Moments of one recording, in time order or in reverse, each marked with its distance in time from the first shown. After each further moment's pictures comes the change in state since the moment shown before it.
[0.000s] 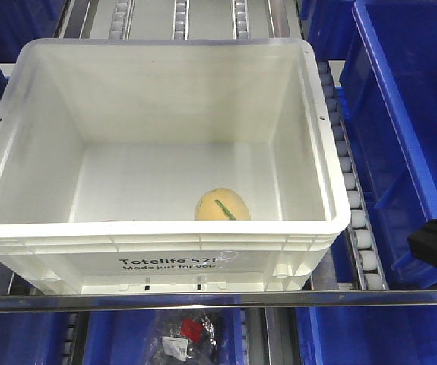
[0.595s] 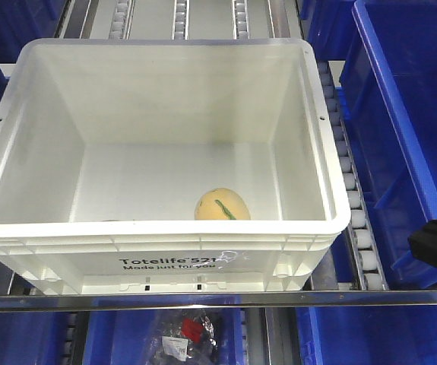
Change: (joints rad) left arm 0.447 -0.394 0.598 0.026 -0.750 0.023; right arm 0.000 0.000 0.000 0.000 0.003 0.000
